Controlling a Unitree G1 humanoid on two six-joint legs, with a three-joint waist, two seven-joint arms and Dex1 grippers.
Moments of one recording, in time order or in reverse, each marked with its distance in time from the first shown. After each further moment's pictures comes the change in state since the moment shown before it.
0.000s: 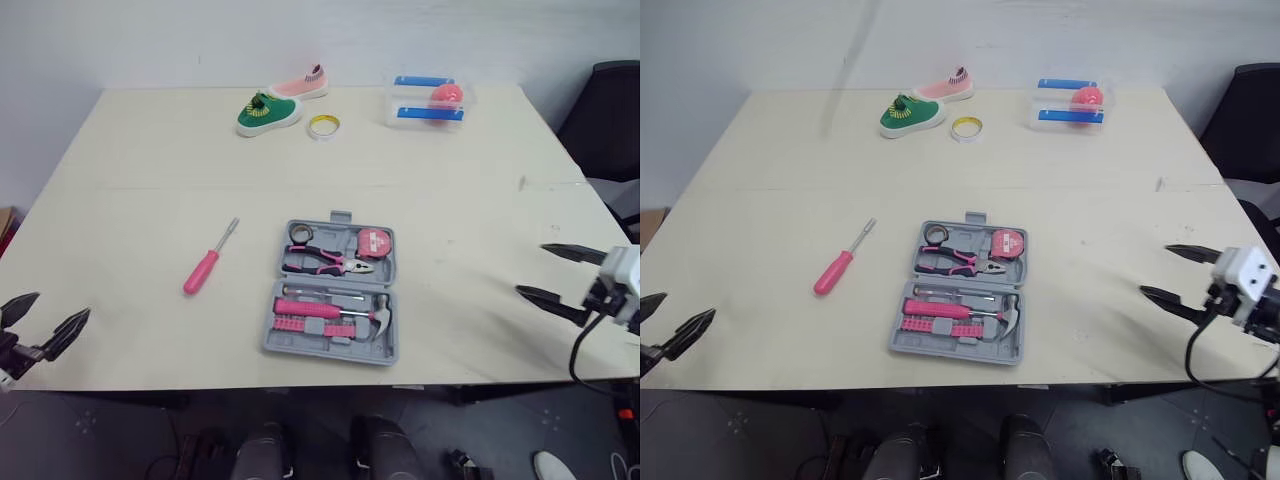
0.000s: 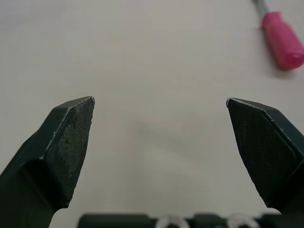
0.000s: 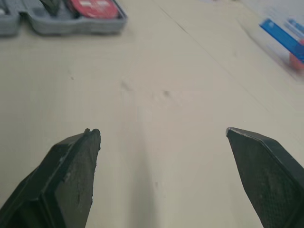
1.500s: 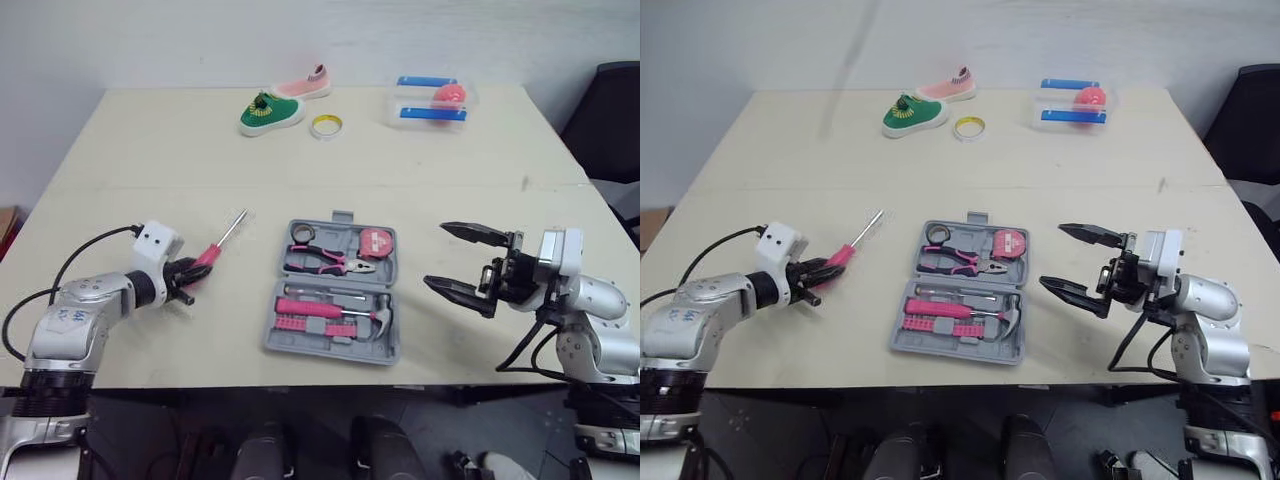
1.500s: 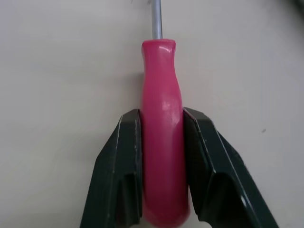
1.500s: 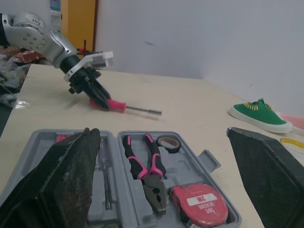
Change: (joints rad) left arm -0.594 -0.015 -0.660 -0.130 0.109 0.473 0.182; right arm 0.063 0.329 0.134 -0.798 0.247 0.389 -0.018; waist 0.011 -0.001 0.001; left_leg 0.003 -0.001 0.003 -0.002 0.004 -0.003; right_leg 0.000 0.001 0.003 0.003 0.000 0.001
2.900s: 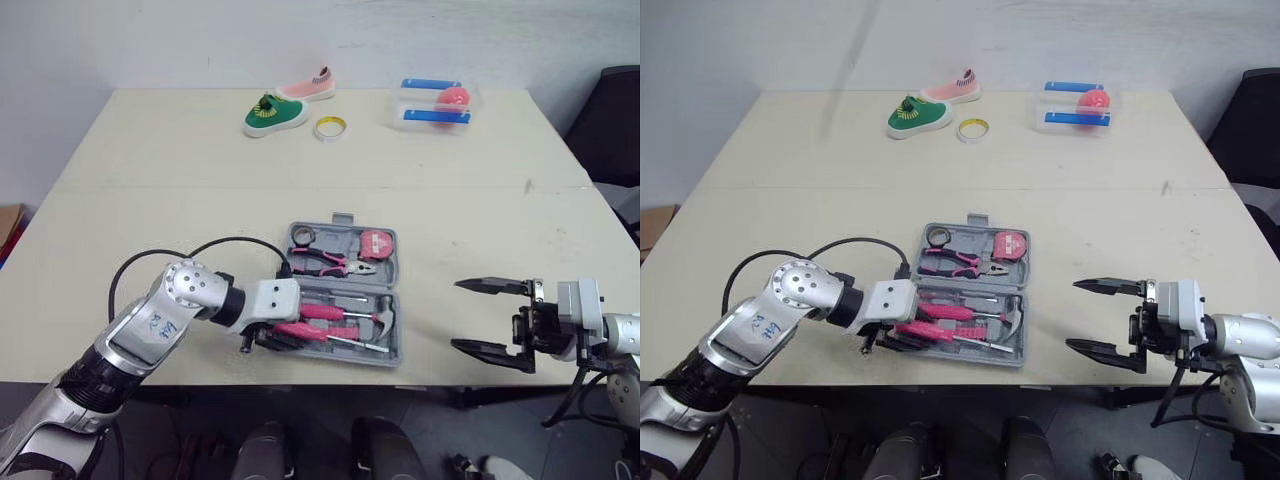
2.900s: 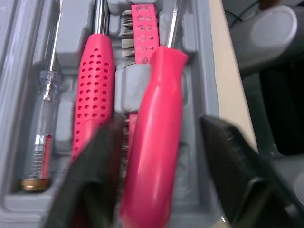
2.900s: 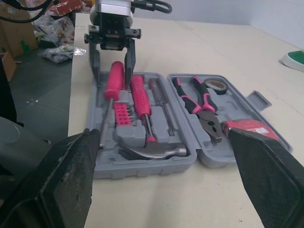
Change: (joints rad) left arm -0.169 0.051 -0.536 -0.357 0.191 -0.062 -0.548; right arm 0.264 -0.149 -0.063 -0.128 0.000 0.037 0.107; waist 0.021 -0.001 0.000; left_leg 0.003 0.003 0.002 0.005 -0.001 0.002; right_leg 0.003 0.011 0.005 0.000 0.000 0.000
